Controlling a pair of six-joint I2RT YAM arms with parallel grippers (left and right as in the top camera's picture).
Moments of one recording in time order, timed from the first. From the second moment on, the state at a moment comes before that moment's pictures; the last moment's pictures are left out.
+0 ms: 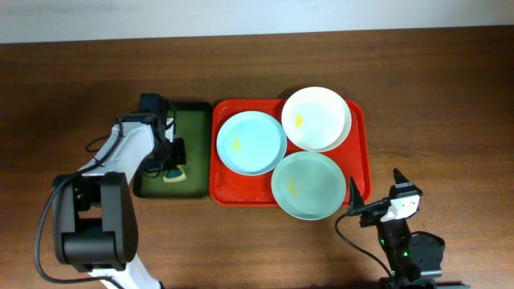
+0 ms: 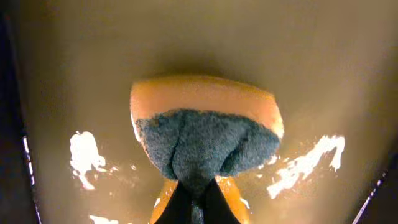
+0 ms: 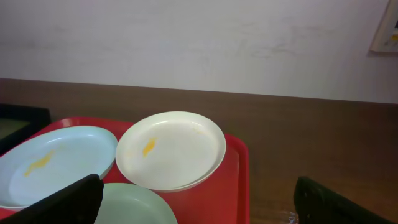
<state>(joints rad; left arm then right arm) -0.03 1.90 1.22 -0.81 0.01 -0.14 0.02 0.01 0.01 -0.06 -0.13 0.00</state>
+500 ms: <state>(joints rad) -0.03 1.44 1.24 -0.85 -0.06 -0.14 0.02 0.01 0.01 -0.06 -0.13 0.00</state>
